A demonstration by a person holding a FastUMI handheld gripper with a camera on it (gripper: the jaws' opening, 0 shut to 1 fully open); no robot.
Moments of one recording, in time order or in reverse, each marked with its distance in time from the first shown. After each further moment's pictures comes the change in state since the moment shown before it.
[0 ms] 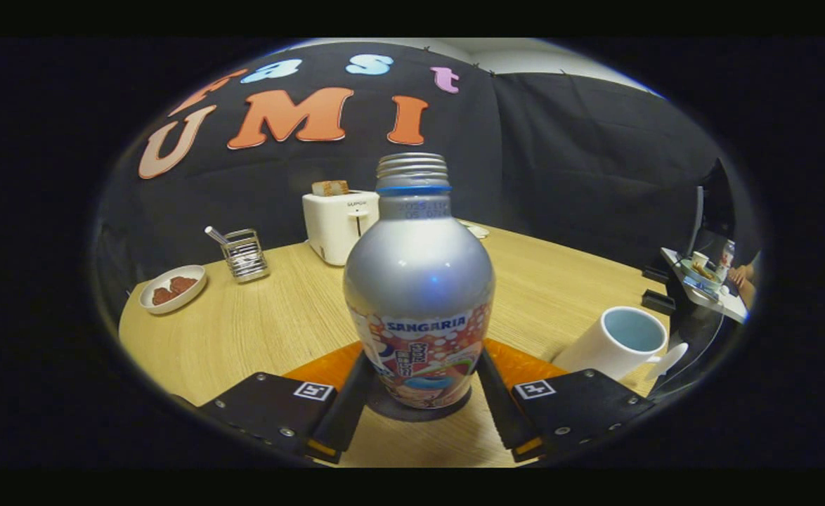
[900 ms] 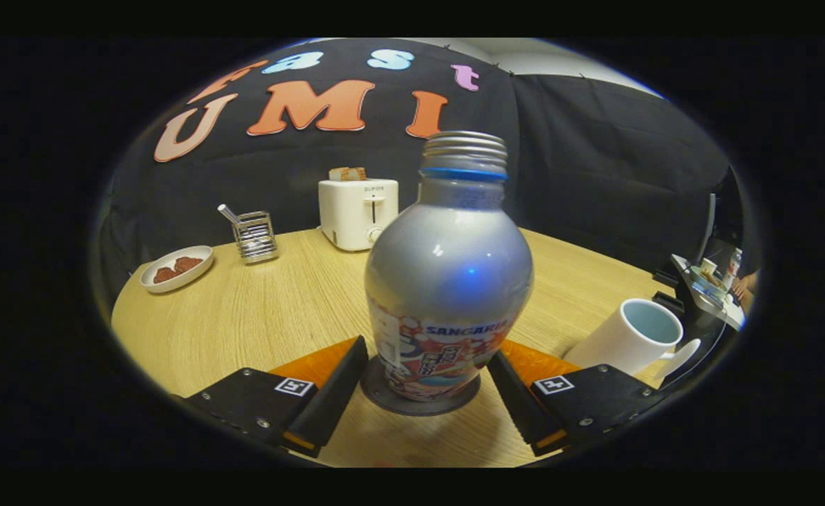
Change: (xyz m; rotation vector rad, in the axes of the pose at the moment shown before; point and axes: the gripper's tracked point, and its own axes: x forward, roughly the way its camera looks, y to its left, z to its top) arm -0.006 0.010 -0.016 -0.064 0.005 0.051
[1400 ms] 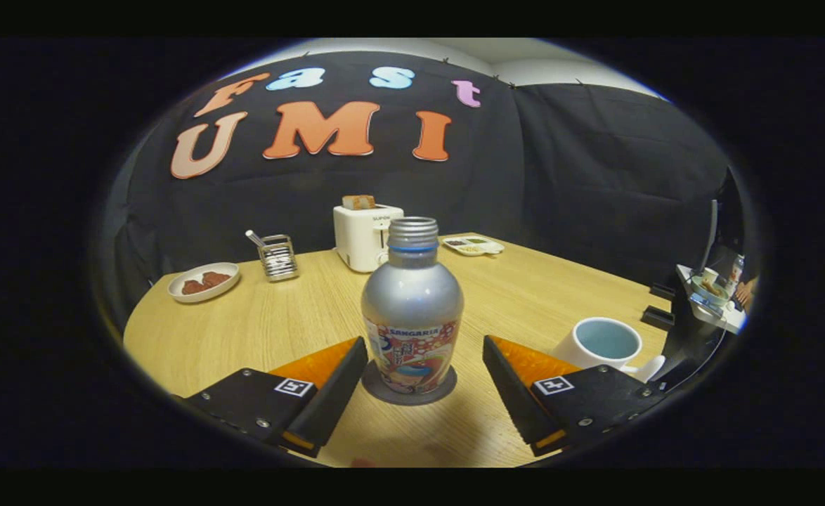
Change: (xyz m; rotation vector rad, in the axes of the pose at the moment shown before) arm -0.045 -0.013 0.031 0.025 -0.109 0.100
